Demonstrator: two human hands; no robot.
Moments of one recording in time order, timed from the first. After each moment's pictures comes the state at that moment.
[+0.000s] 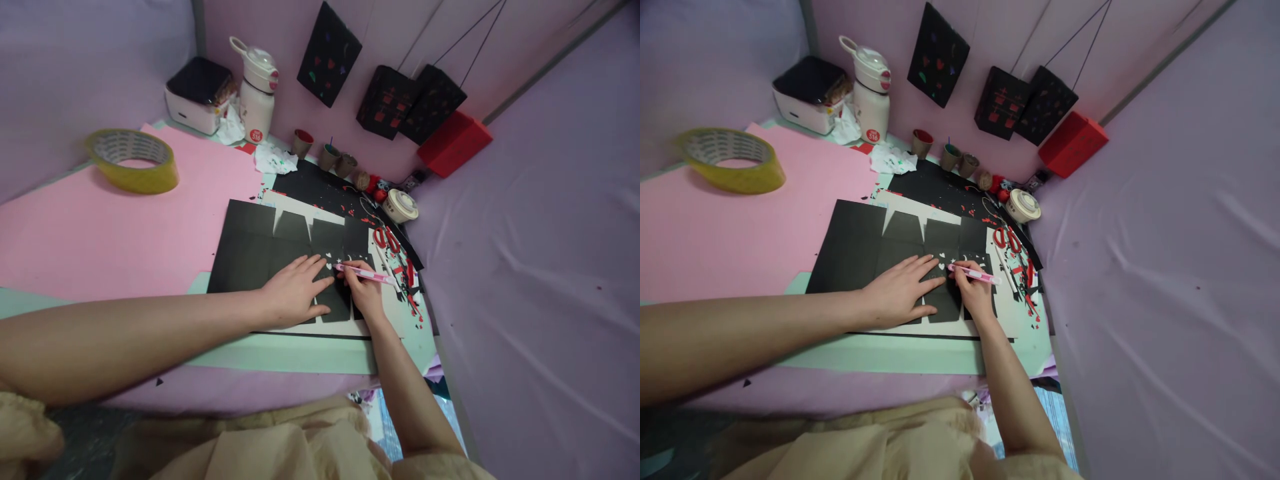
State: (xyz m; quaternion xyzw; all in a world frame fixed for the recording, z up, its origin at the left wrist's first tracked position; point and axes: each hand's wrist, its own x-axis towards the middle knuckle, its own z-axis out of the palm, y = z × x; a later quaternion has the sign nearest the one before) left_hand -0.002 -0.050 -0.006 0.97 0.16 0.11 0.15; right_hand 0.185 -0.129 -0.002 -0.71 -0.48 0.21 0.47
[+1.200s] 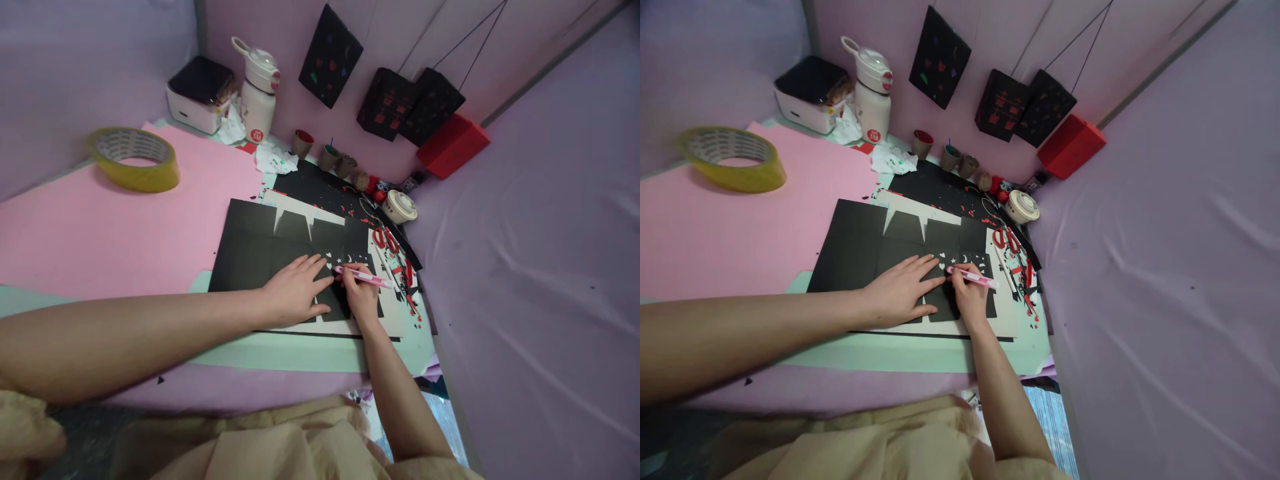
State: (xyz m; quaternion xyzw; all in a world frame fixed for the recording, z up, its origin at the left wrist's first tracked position) left_hand -0.002 -0.050 -0.006 0.97 0.17 0.10 0.15; right_hand 0.167 -0.129 -0.006 -0.73 -0.45 0.15 0.49
